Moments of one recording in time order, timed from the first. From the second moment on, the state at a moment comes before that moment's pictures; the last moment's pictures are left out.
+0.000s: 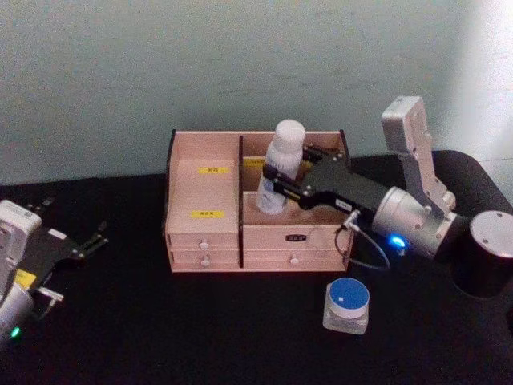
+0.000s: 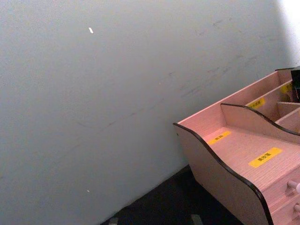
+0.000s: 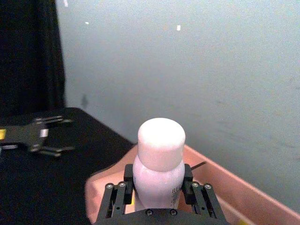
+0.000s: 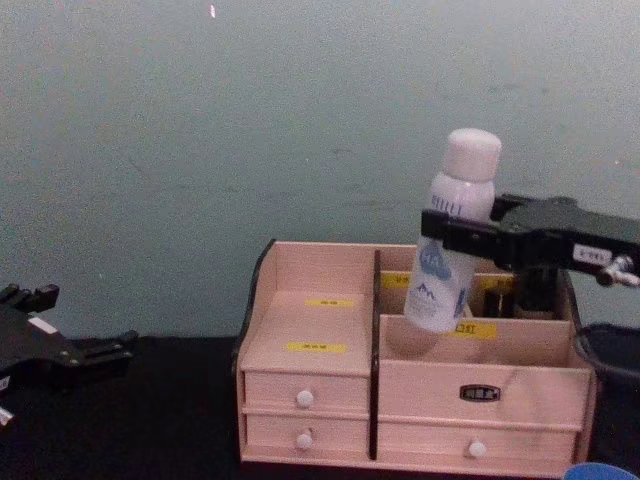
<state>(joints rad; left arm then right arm) -0.20 0.60 0.45 -1.41 -0.25 -0.12 0.03 0.41 0.43 -0.43 -1.37 0.45 -0.05 0.53</state>
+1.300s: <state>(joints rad) -0.20 0.60 0.45 -1.41 -0.25 -0.12 0.03 0.59 0.25 -0.43 -1.06 0.23 -0.06 0.43</state>
